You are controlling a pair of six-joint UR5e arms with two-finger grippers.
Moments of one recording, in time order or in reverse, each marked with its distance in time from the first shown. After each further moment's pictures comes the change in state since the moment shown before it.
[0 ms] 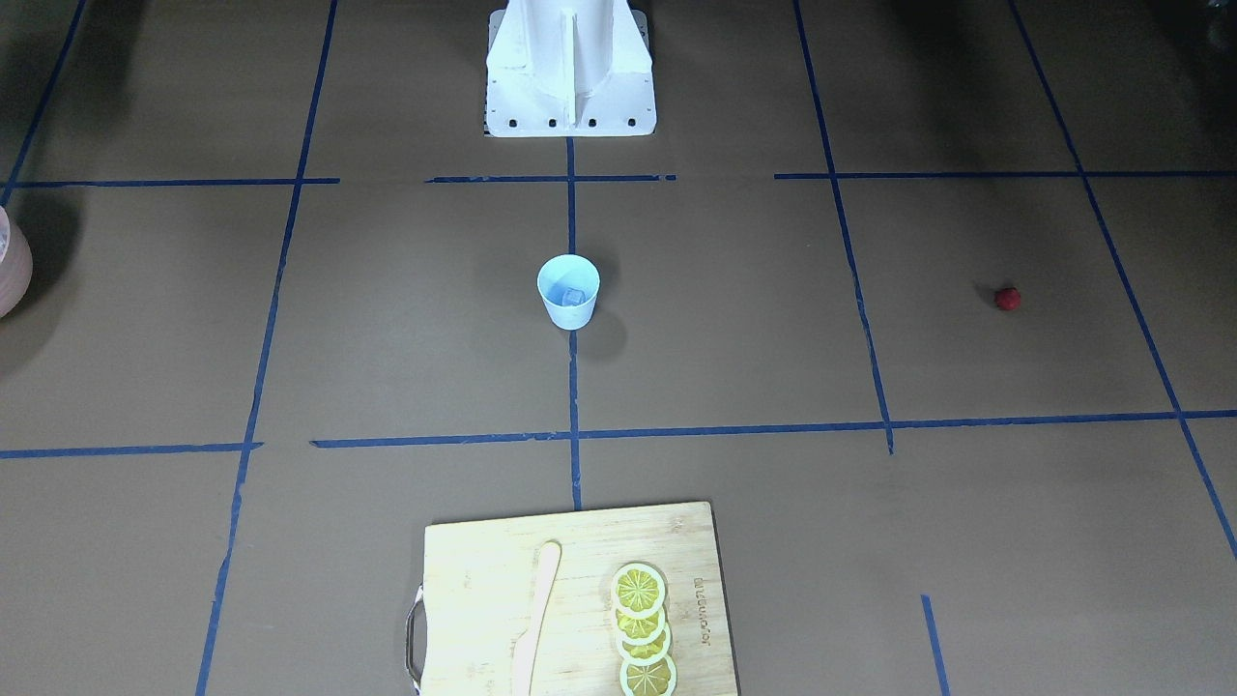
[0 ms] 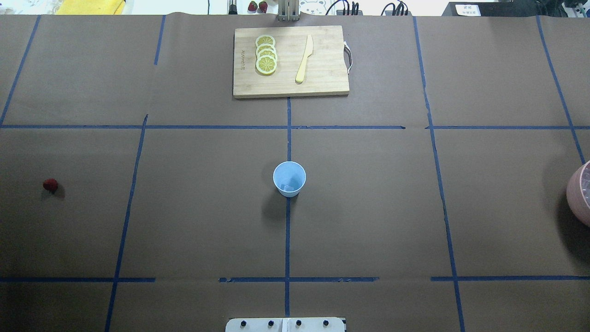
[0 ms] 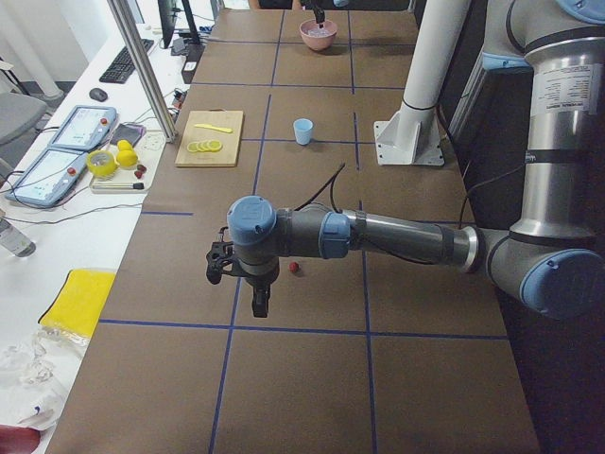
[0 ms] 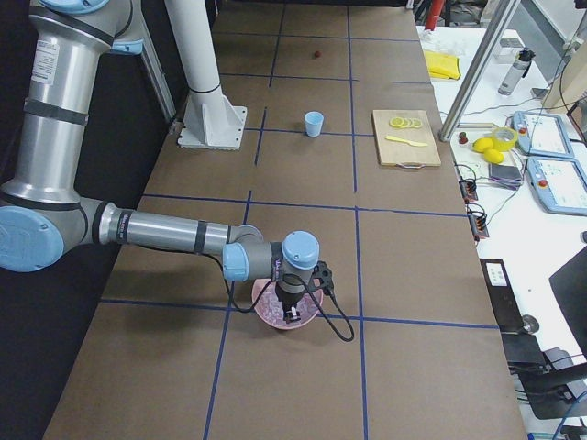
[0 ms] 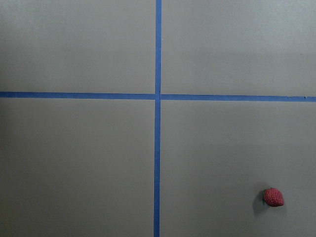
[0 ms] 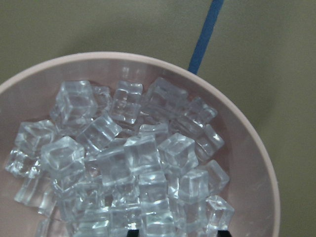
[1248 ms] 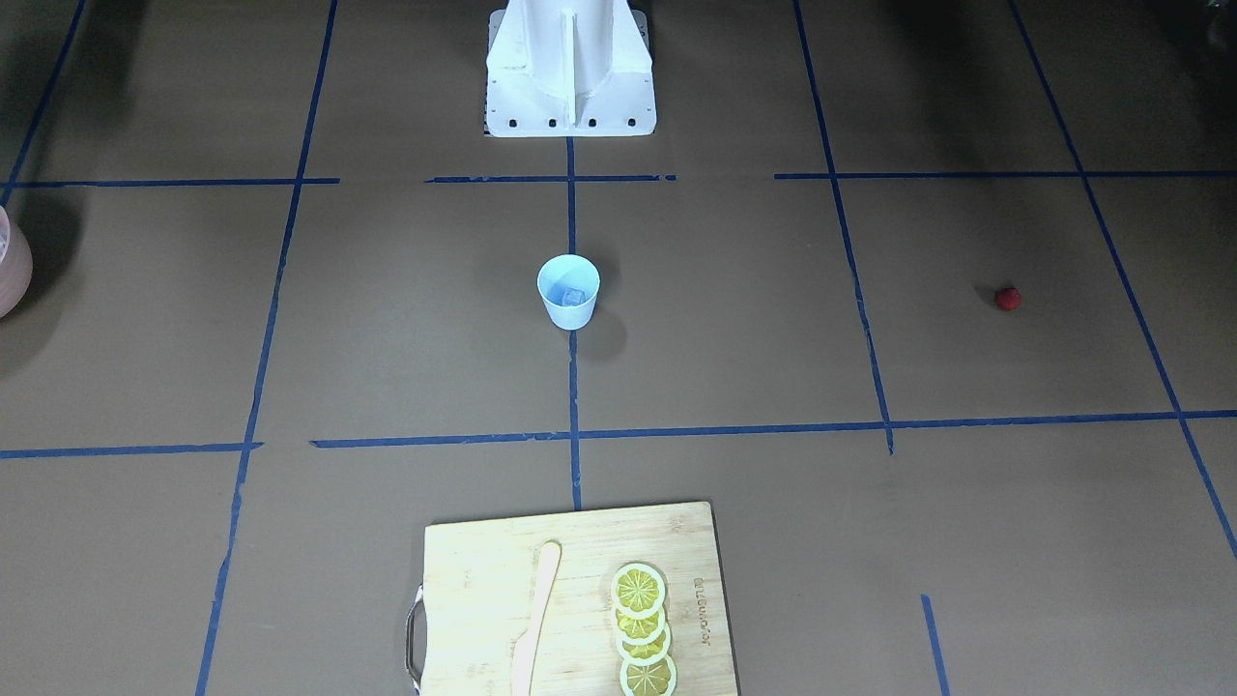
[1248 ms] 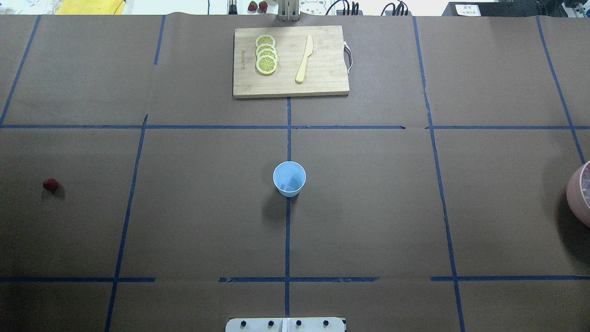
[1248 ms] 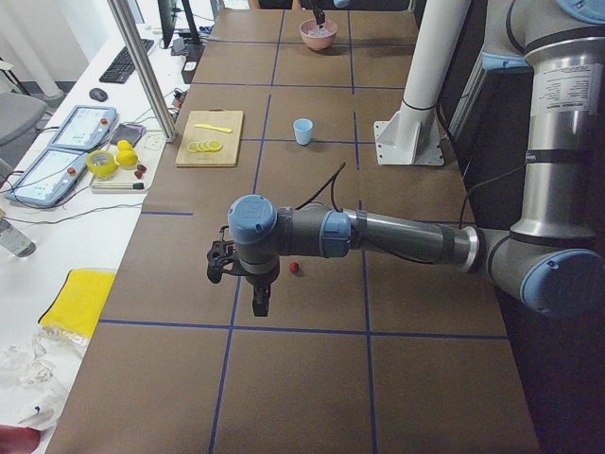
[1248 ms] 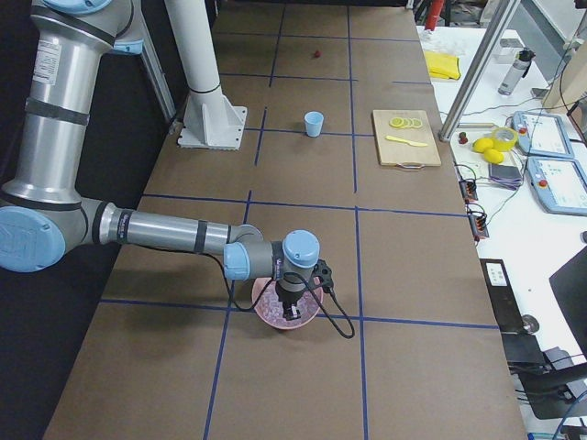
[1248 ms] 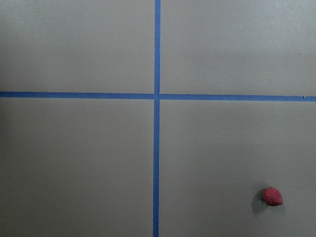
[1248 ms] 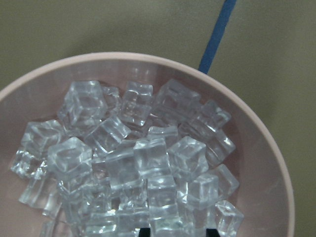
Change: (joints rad) left arm 0.000 0.001 -0.006 0.005 -0.002 0.000; right arm -0.016 0.000 0.002 0.019 -0.001 0.000
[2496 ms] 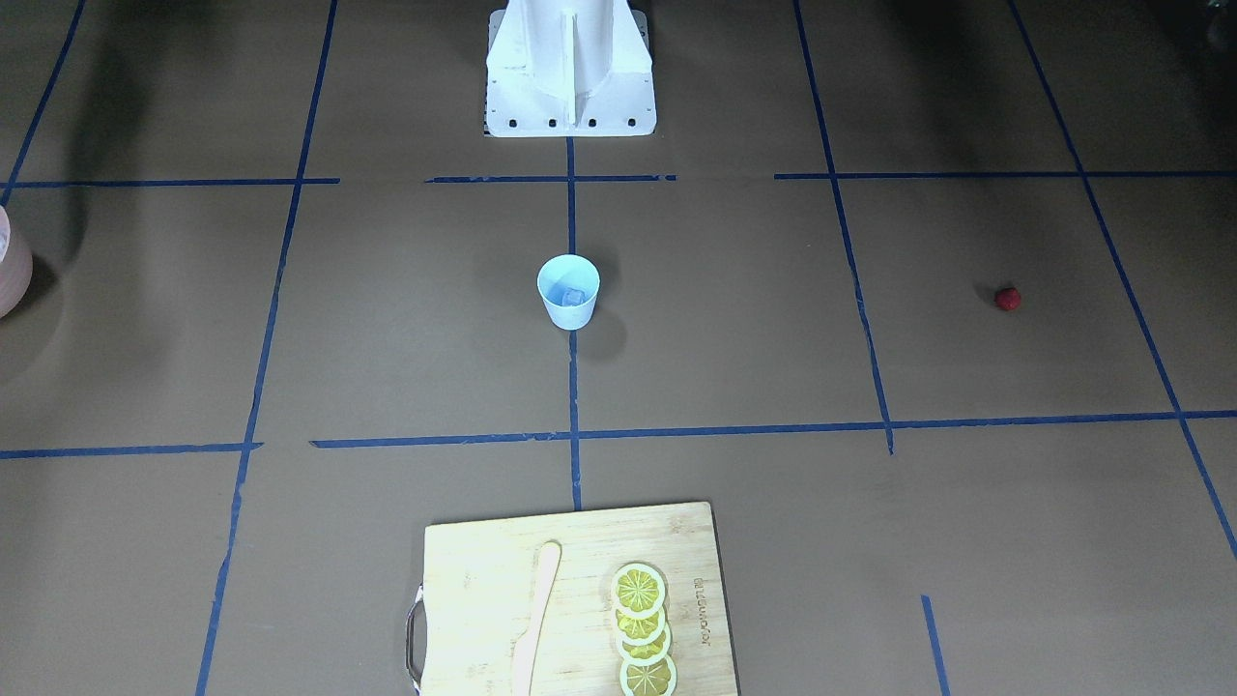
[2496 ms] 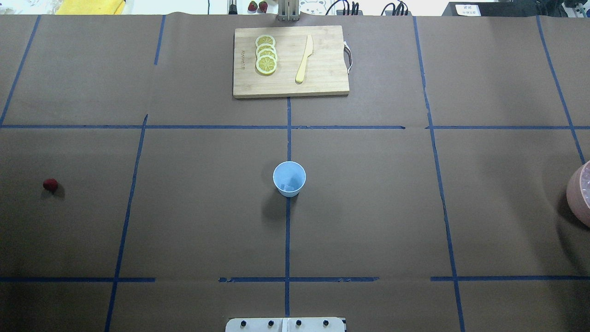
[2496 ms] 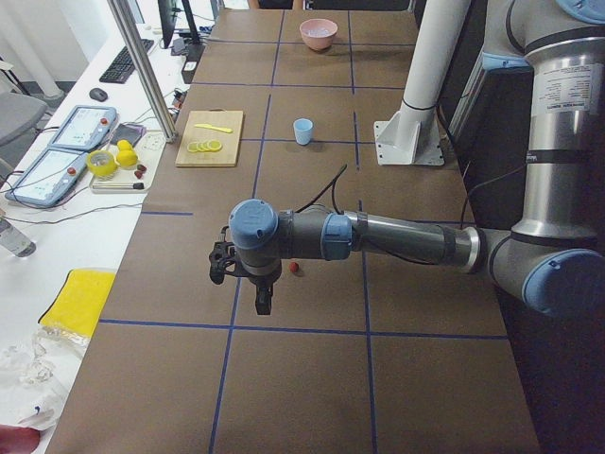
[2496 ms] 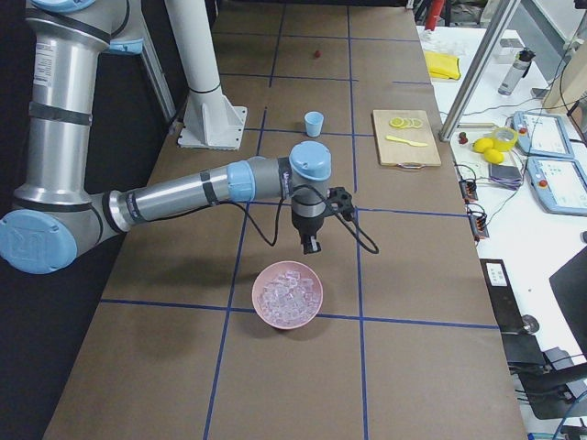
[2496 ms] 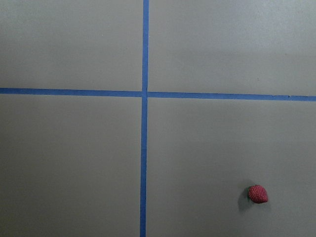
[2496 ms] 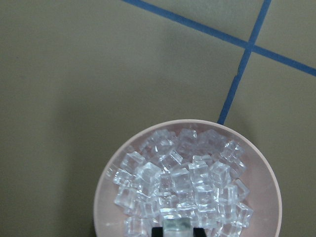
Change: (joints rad) left arm 0.000 0.012 0.004 0.000 -0.046 0.000; right arm 0.091 0.137 0.388 -0.415 0.013 0.018
